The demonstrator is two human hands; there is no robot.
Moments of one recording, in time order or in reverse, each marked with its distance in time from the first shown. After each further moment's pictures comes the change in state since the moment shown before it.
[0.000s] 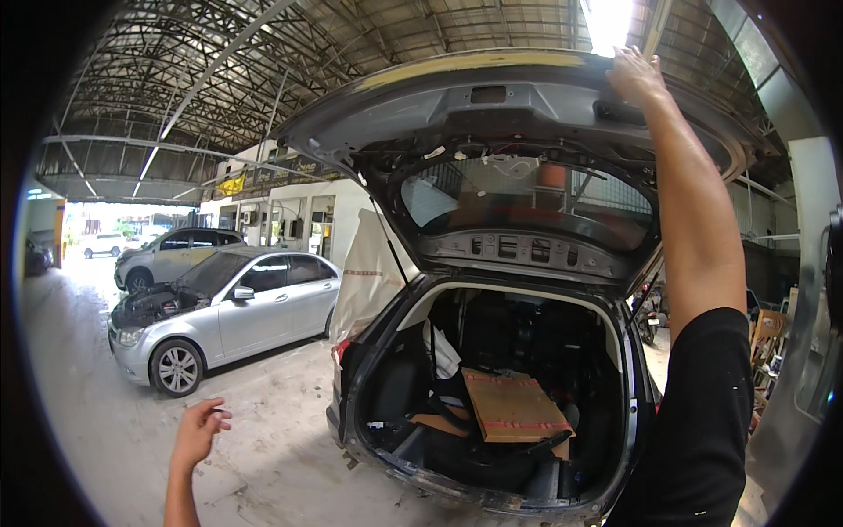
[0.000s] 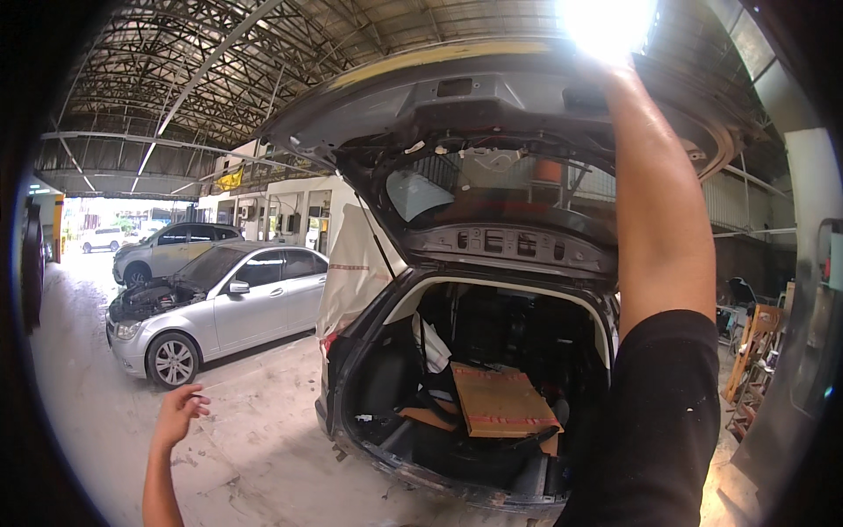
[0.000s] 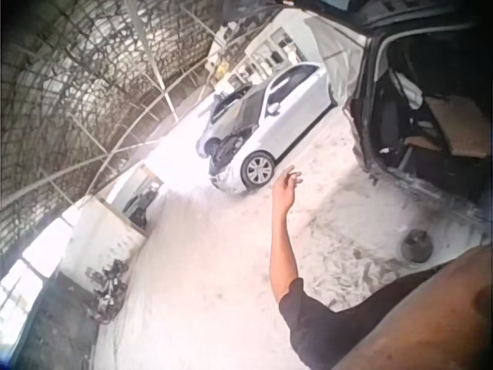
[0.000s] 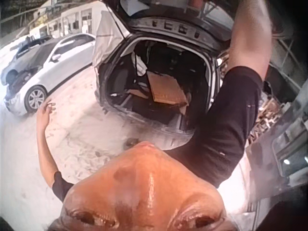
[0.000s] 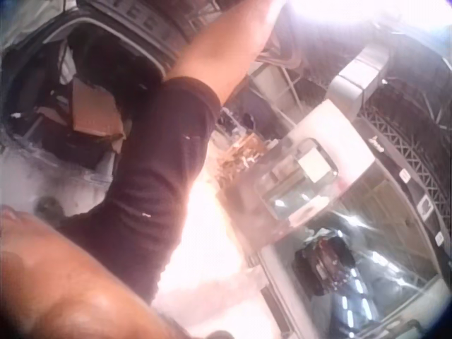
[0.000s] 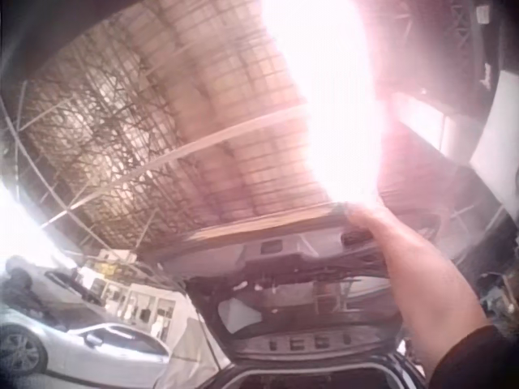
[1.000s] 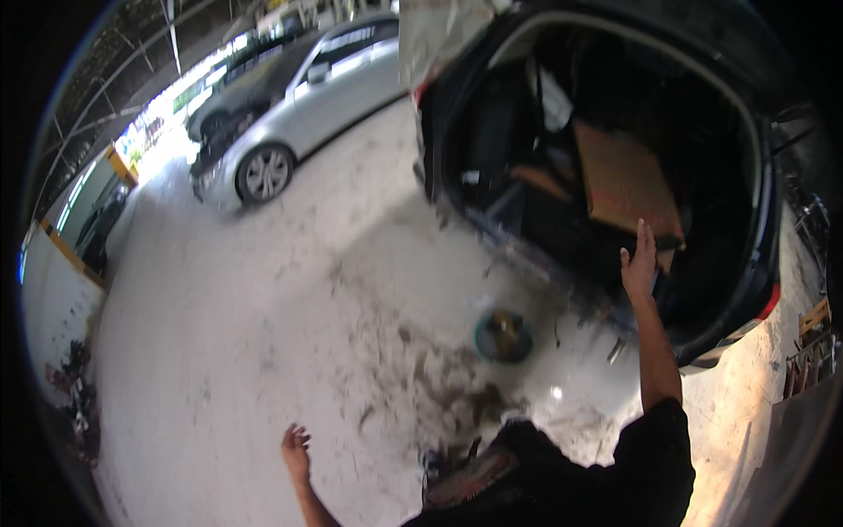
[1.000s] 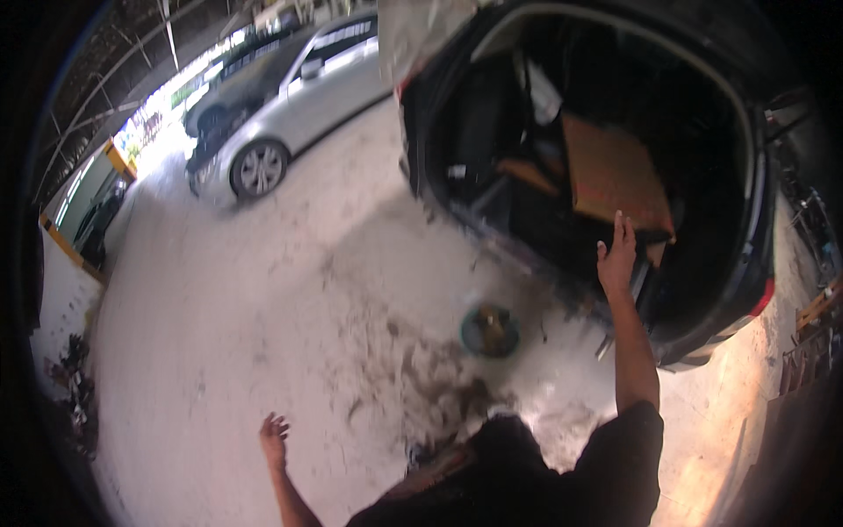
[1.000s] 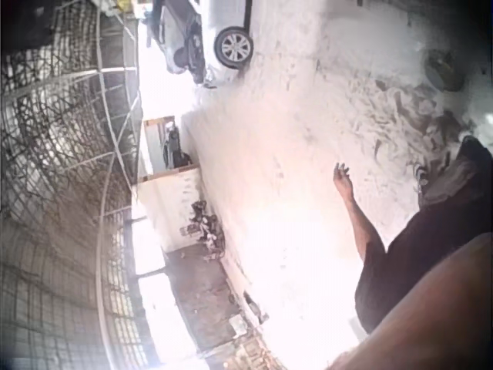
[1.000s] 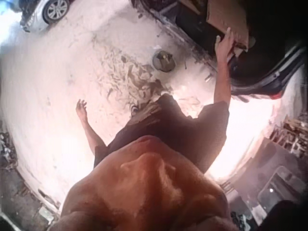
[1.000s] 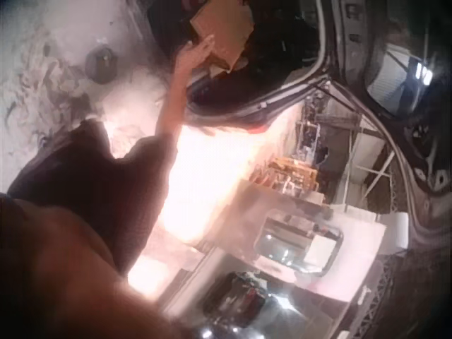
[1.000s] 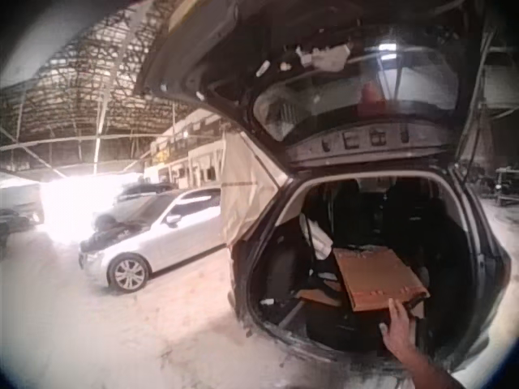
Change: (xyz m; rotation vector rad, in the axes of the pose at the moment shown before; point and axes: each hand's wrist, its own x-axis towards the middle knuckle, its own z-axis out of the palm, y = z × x) left_hand -0.399 -0.143 0.036 0.308 0.351 -0.780; right_hand -0.766 -0.130 0.207 0.930 -0.914 0.232
